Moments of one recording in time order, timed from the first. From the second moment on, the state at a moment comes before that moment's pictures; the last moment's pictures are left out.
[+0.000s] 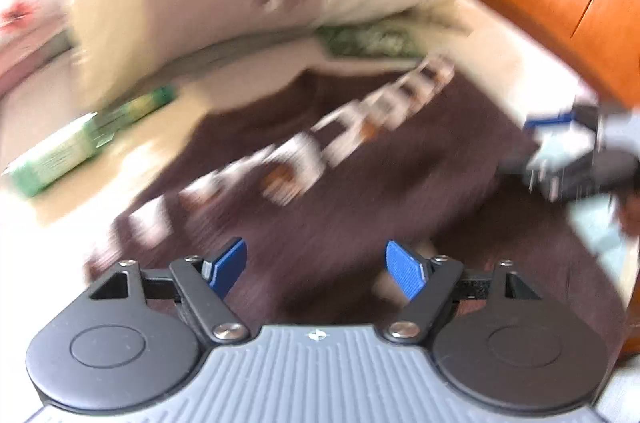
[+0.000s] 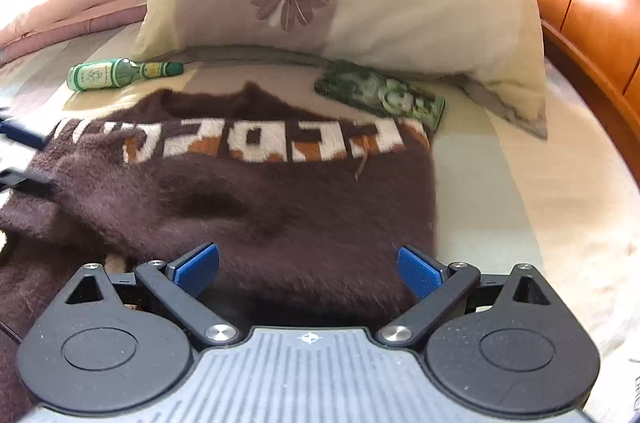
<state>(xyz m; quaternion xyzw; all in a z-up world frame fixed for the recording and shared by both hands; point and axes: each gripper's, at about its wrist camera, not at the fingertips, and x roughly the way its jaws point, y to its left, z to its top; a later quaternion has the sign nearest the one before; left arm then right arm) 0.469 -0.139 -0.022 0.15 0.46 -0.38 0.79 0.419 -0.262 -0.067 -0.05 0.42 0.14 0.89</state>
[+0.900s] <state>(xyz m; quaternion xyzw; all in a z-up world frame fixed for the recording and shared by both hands) 0.498 -0.178 -0.078 0.19 0.51 -0.37 0.75 0.429 -0.320 -0.121 -0.16 0.43 0.04 0.89</state>
